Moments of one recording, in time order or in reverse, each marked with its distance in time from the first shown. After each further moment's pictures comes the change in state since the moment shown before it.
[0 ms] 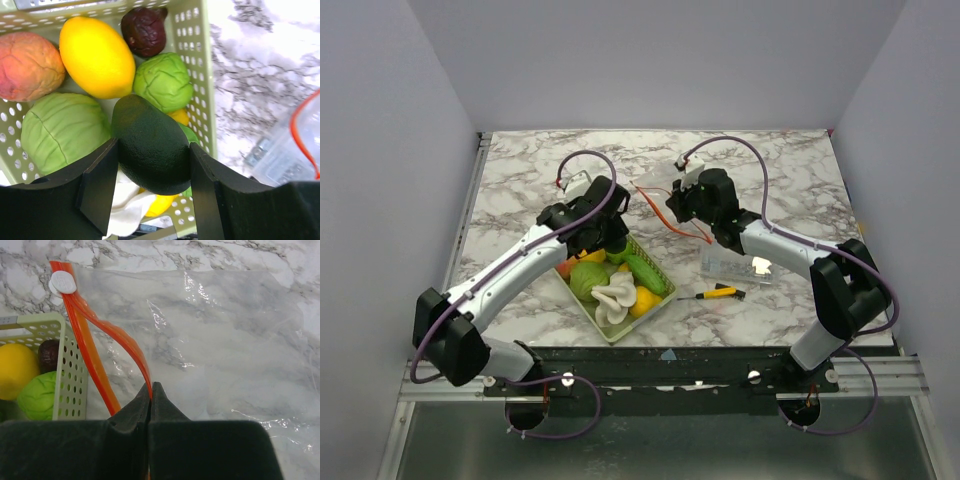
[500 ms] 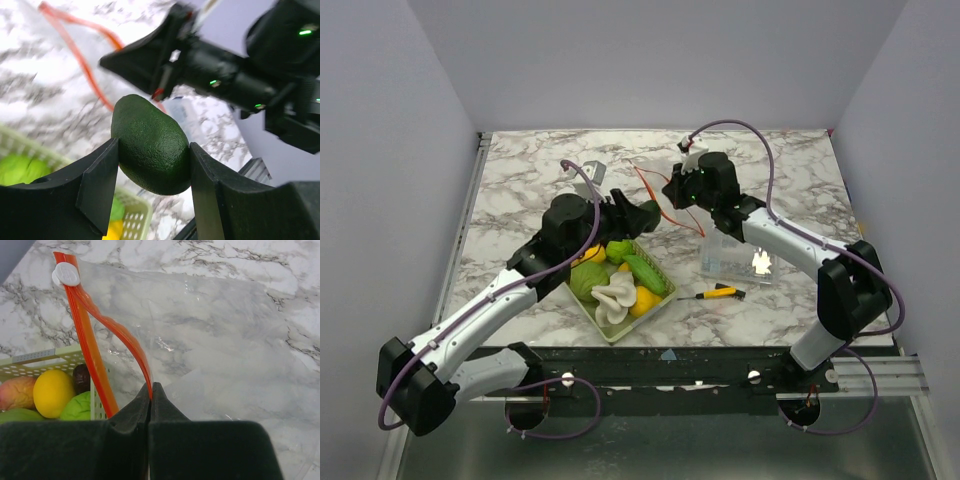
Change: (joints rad) left arm 0.000 -0.362 -0.370 0.846 0.386 0.436; right arm 0.000 -0.004 0.150 -0.148 0.001 0.146
